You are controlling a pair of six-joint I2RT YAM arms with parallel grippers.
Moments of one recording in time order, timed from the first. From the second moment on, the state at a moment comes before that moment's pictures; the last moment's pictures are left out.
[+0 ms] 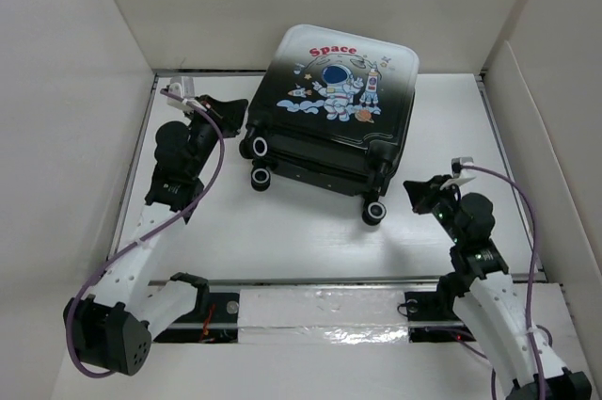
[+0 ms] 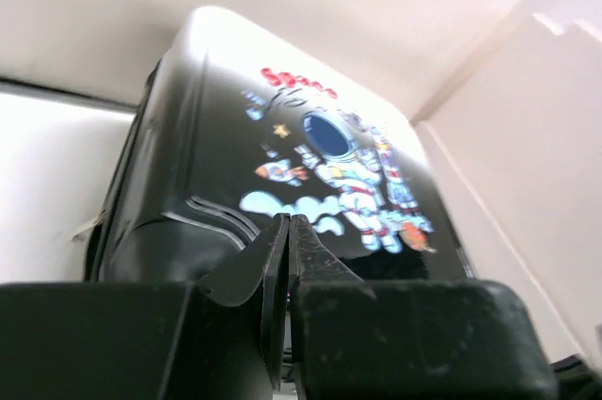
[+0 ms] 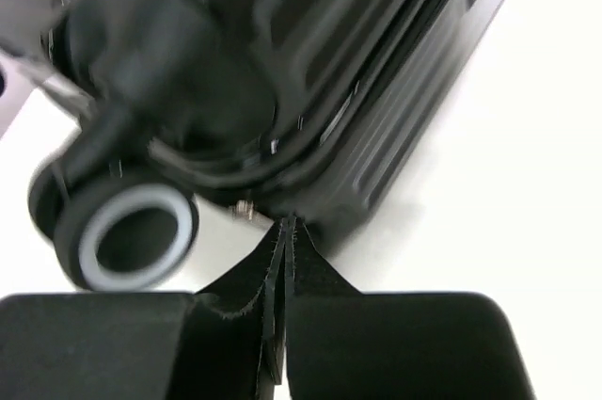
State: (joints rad) left arm -0.26 1.01 0.84 0.26 0.13 -0.62; right arm 0.18 0.50 0.30 0.07 -0.20 0.39
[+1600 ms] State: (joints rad) left arm -0.25 1.19 0.70 0.15 0.15 -0.61; right arm 0.39 1.06 0.17 0.76 -0.22 0.46
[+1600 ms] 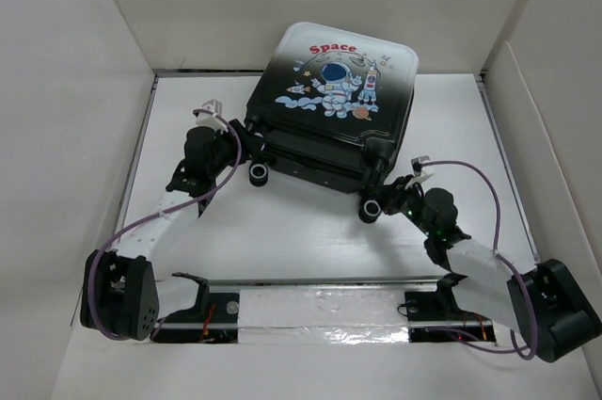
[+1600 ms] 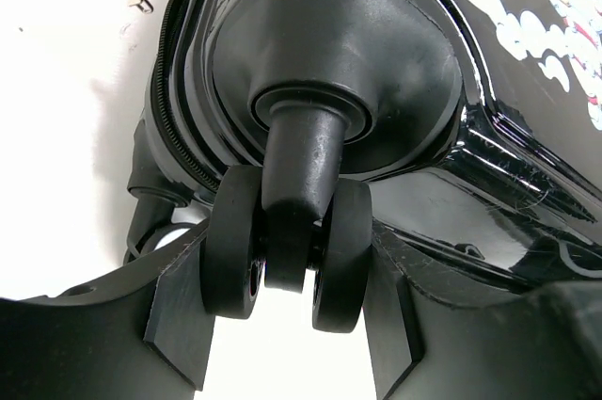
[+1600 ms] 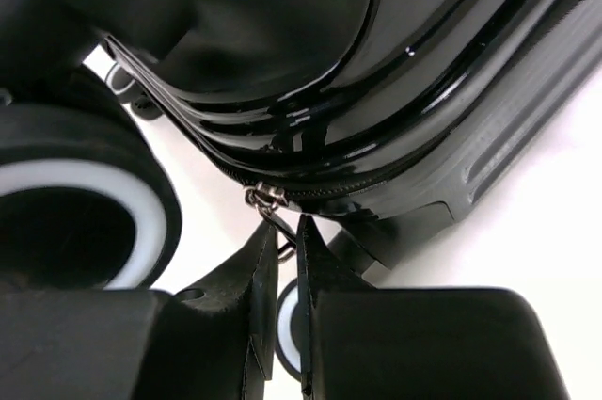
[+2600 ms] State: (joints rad) left arm -0.56 1.22 0.68 0.28 0.13 -0.76; right arm 1.09 1.64 0.67 0.77 0.76 0.26
